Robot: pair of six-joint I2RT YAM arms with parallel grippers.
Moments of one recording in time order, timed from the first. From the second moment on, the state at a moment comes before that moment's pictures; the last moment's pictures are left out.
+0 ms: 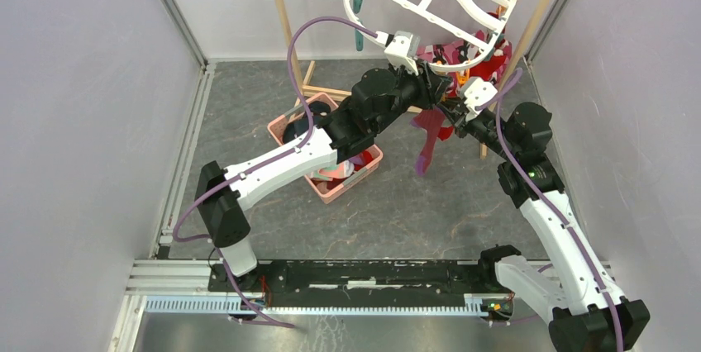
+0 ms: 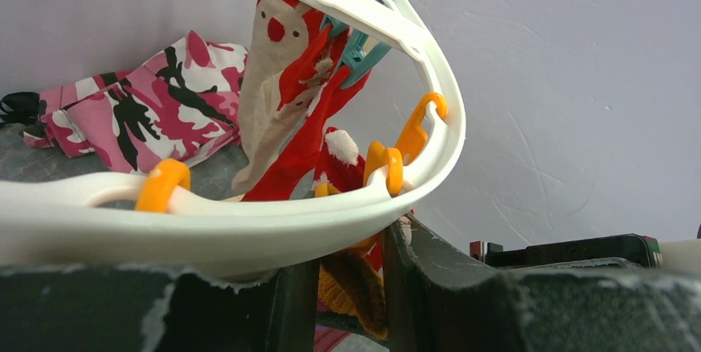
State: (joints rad) left arm -0.99 1.73 1.66 0.16 -0.20 -0.43; right arm 0.23 0.90 0.90 0.03 -0.54 -0.35
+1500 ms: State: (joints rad) left arm -0.99 1.13 1.02 0.01 -0.03 -0.47; right arm 0.21 0.74 0.71 -0.20 -0.79 -0.51
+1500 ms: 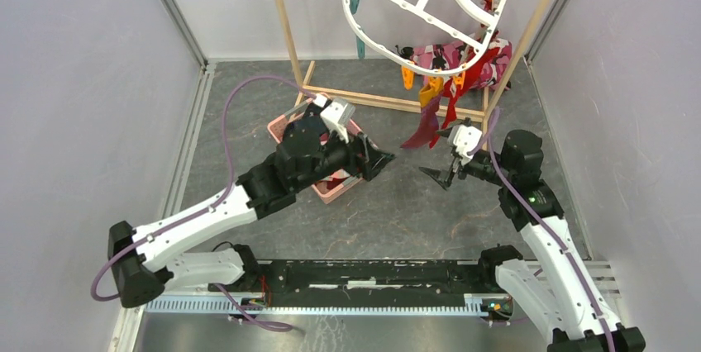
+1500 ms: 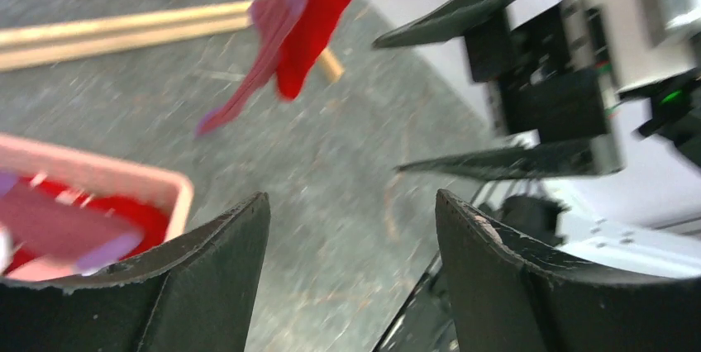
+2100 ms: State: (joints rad) left arm -0.54 1.14 0.81 -0.07 -0.05 -0.58; right arm 0.15 0.70 0.59 -0.30 -0.85 -0.58
